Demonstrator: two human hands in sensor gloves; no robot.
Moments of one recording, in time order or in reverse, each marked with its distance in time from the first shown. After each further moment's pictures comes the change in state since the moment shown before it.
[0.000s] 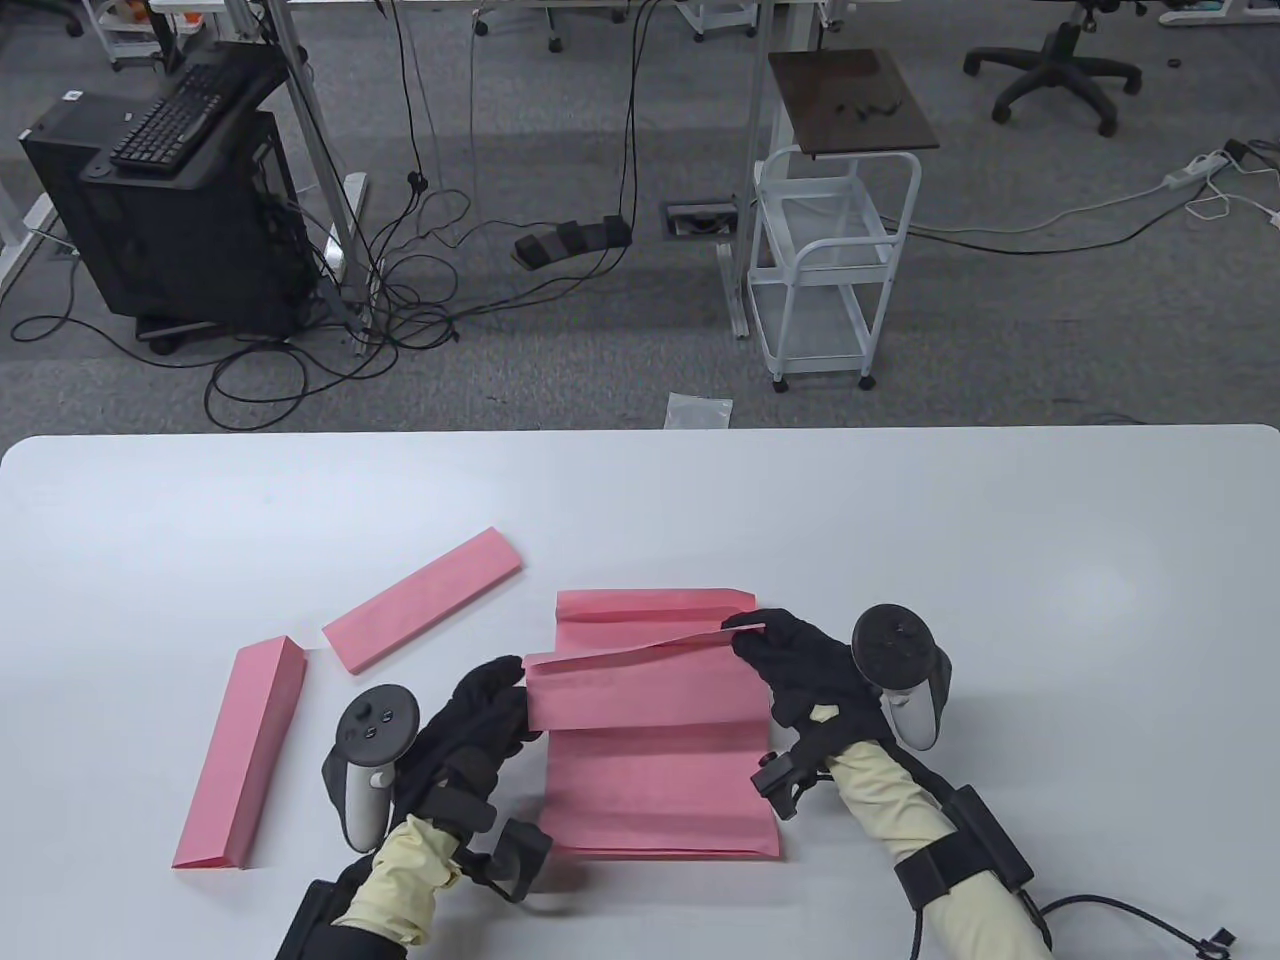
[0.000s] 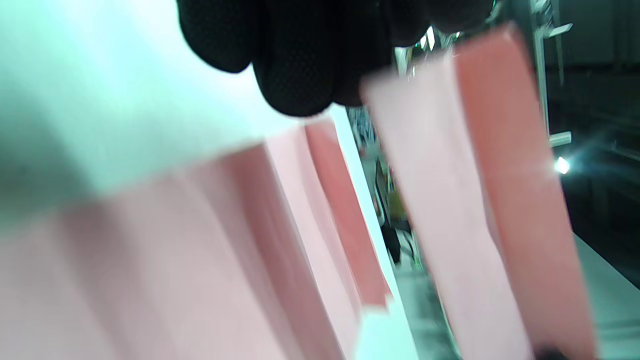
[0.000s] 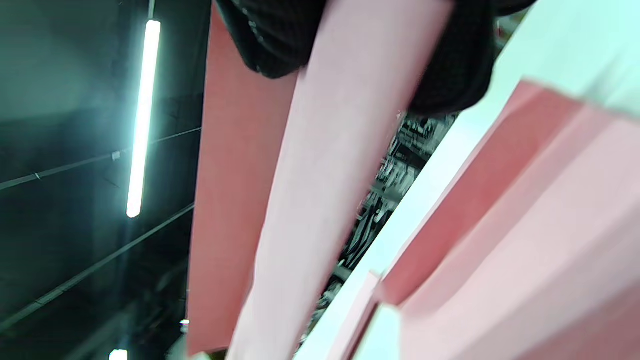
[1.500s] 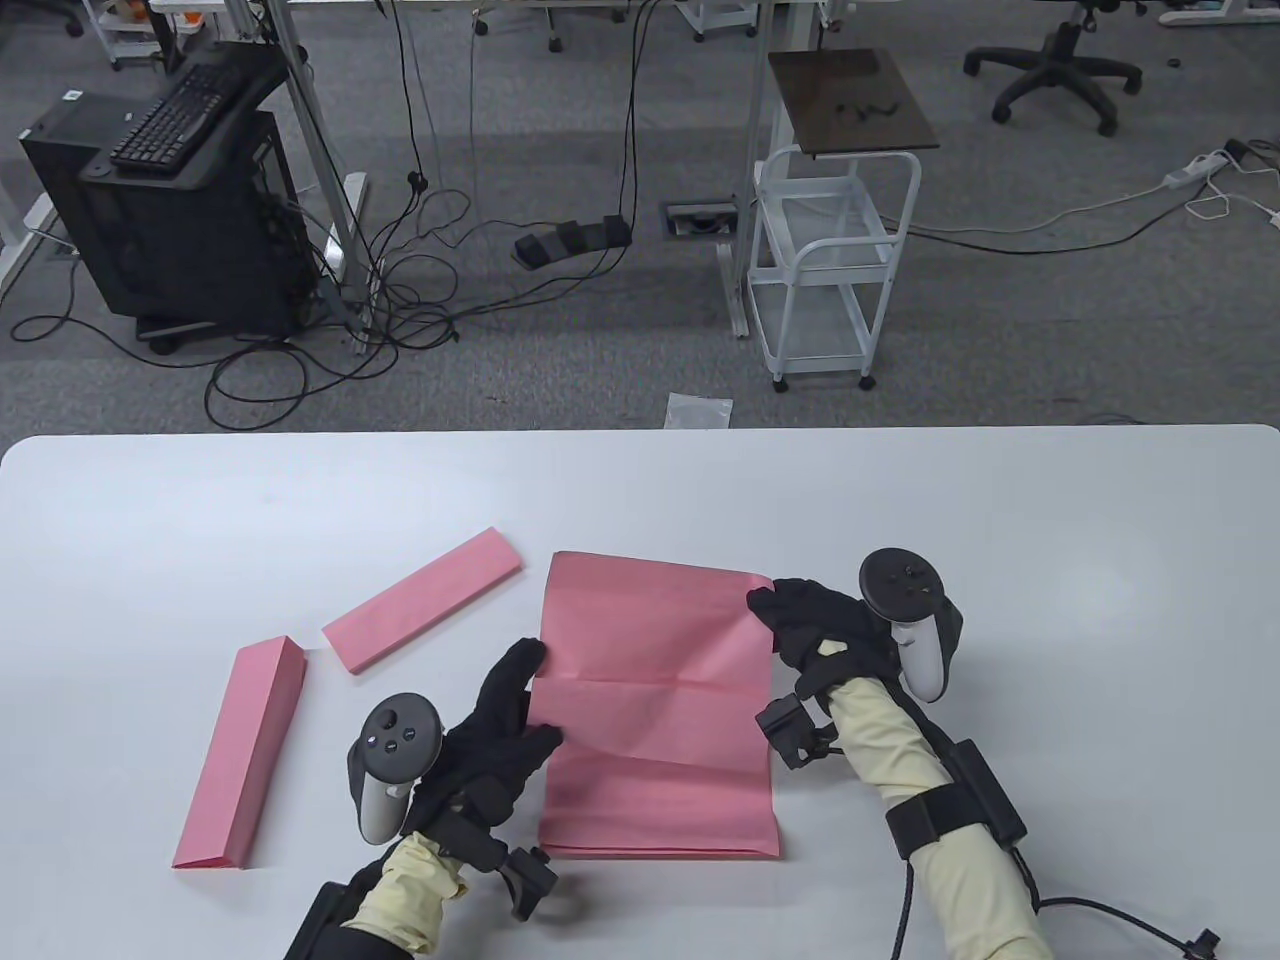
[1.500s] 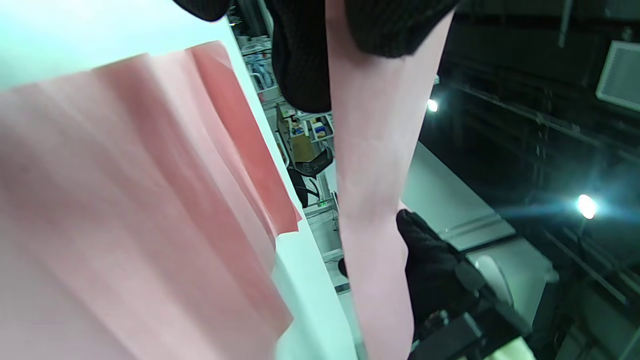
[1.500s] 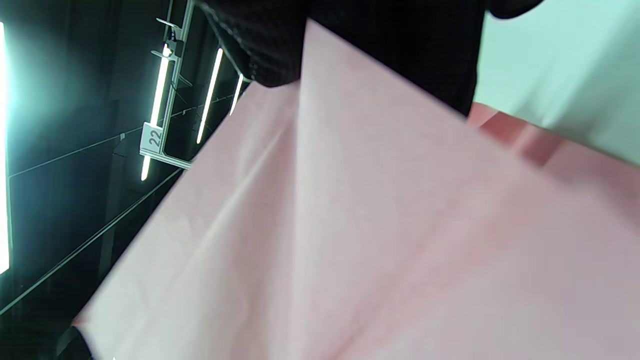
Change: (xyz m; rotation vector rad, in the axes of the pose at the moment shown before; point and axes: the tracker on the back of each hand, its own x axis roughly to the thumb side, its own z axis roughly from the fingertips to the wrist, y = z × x) left_hand 0.010 -0.031 0.003 -0.249 -0.323 0.130; right_hand -0.002 -0.017 -0.034 0.054 0.326 -0.119
